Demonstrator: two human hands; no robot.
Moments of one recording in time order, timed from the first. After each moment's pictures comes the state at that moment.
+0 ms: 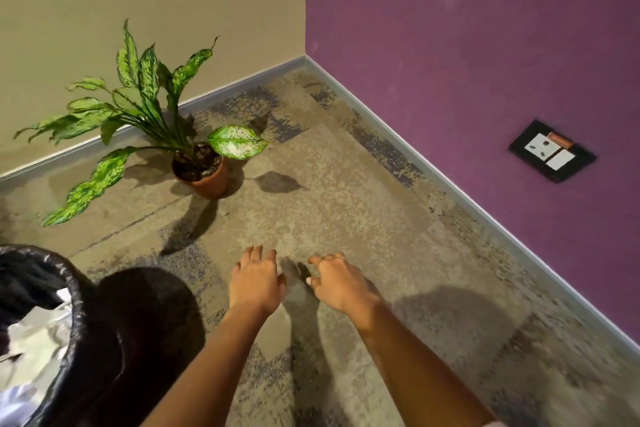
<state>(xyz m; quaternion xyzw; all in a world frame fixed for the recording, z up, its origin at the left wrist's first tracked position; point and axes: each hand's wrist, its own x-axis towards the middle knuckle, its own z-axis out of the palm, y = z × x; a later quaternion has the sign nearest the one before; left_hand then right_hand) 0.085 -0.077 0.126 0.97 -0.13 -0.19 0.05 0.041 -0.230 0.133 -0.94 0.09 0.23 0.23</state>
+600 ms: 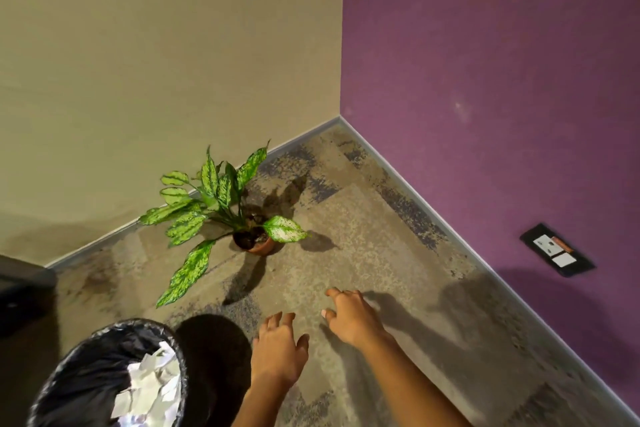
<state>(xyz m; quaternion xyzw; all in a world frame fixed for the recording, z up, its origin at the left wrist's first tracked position) 0.102 -0.066 0.318 0.95 -0.02 -0.28 0.12 0.114 -0.224 0.301 -0.90 0.13 0.27 0.30</state>
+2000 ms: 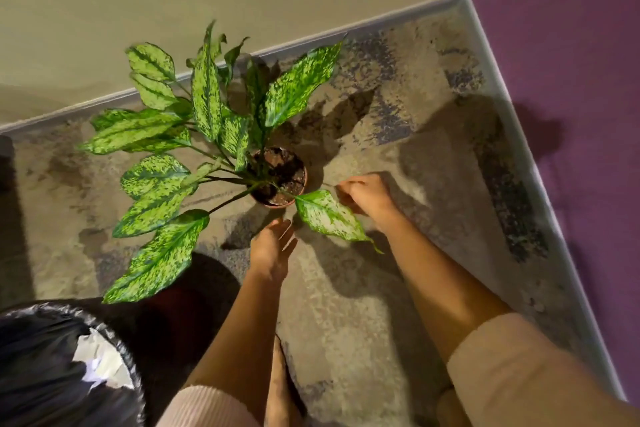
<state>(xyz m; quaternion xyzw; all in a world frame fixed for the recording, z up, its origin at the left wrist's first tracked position) 0.342 -0.040 0.121 0.41 0.58 -0.17 0.68 0.420 -0.204 0.118 -0.70 0.34 0.33 0.53</state>
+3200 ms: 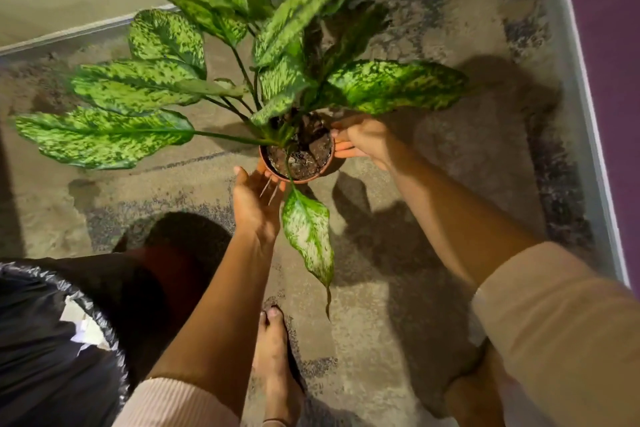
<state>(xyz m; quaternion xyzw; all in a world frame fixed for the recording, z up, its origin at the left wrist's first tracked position) 0.347 0.002 0.080 0.38 0.54 -0.05 0.75 0.460 -0.165 0.072 -0.68 0.21 0.43 0.56</state>
